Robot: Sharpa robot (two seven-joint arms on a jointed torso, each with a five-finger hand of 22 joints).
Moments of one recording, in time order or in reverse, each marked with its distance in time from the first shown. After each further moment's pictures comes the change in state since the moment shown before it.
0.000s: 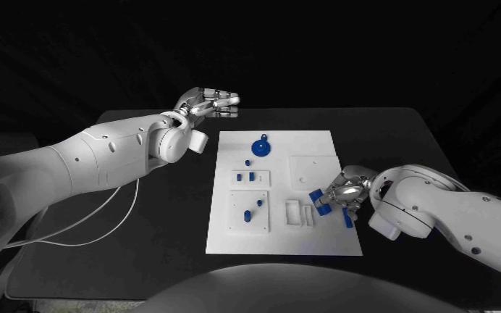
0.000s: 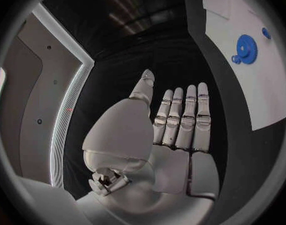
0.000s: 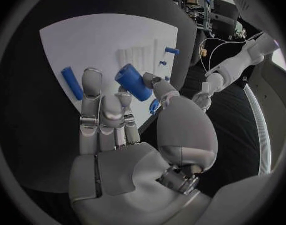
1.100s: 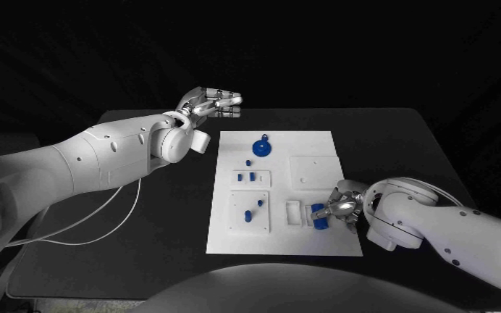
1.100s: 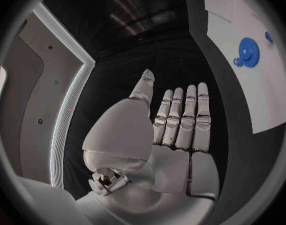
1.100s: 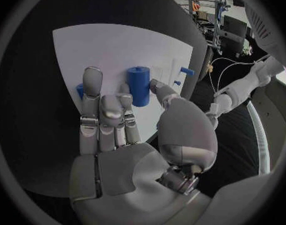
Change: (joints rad) left arm 0.000 -0.001 0.000 0.011 0.000 -0.001 0.005; left_hand 0.000 0.000 0.000 0.000 0.000 0.000 0.000 0.000 0.000 0.000 0.000 0.000 0.000 0.000 0.000 0.000 0.000 0.000 0.000 0.000 0.000 0.000; right arm -0.062 0.049 -0.011 -0.070 -0.147 0.093 0.018; right_hand 0.005 -0.066 -0.038 0.084 -0.132 -0.025 -0.007 0.016 0.220 0.003 0.007 0.006 0.011 -0.008 0.008 -0.010 -0.002 0.000 0.000 0.000 -0.025 -0.035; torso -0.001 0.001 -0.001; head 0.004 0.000
